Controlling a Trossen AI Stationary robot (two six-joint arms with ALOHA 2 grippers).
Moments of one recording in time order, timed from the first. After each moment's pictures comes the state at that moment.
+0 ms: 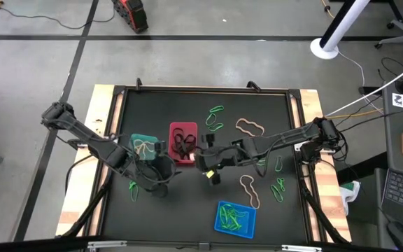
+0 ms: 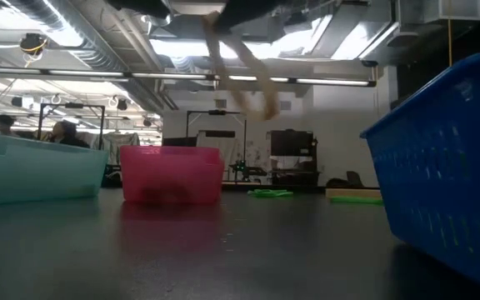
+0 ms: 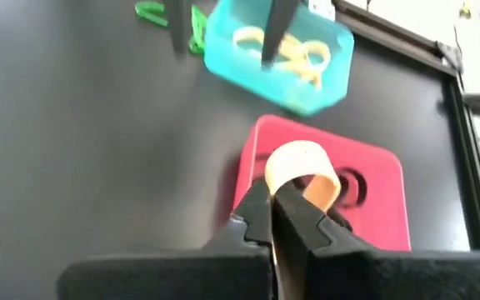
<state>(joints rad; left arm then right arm) -0.52 1.33 1.02 -0.46 -0.64 -0.24 0.25 1.81 1.61 -0.55 0.27 -0.17</state>
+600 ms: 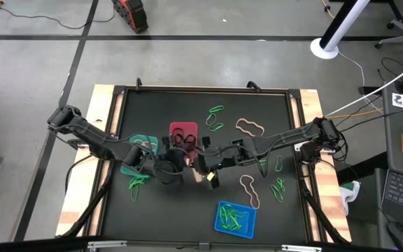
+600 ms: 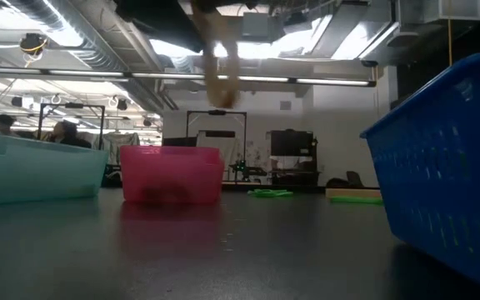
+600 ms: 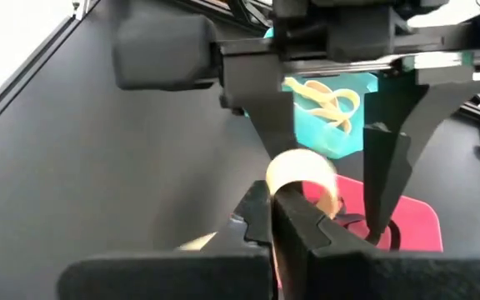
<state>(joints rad) -0.40 1.44 1.02 -0.35 -0.74 -0.21 0.25 1.81 1.61 -0.46 0.16 -0.19</state>
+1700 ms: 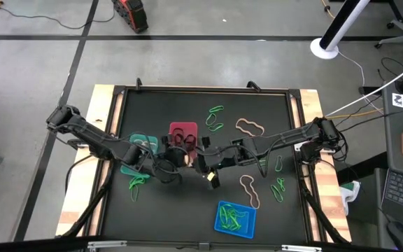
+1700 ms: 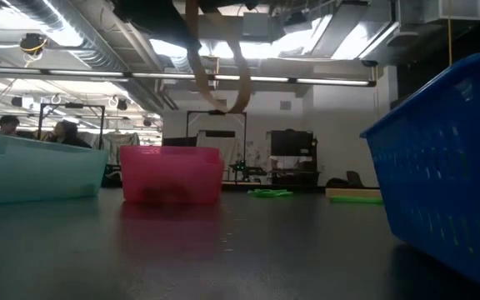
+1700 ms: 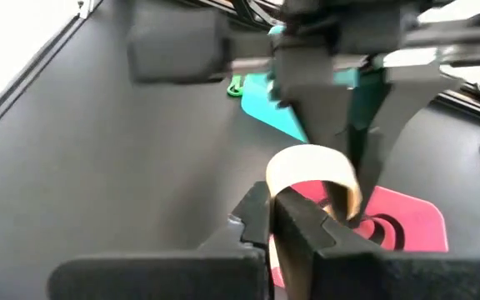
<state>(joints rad) -0.40 1.43 1.02 -0.37 -0.73 -0.22 0.25 1.81 1.61 -0.47 0.14 -0.19</state>
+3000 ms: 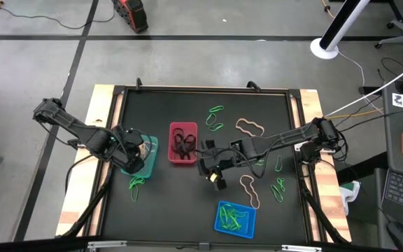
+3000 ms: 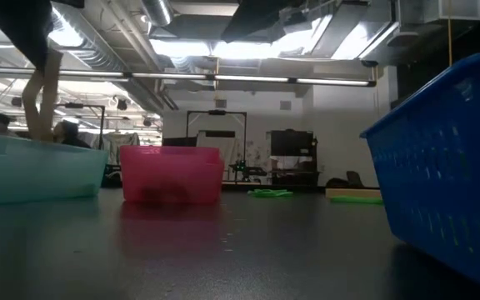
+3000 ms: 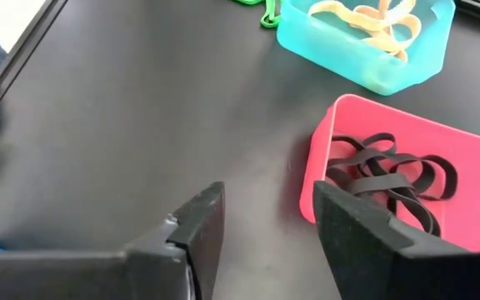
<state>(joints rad) -0.48 1.10 1.02 -1.41 -0.48 -1.02 0.25 1.82 1.61 -0.64 0.08 -0.13</state>
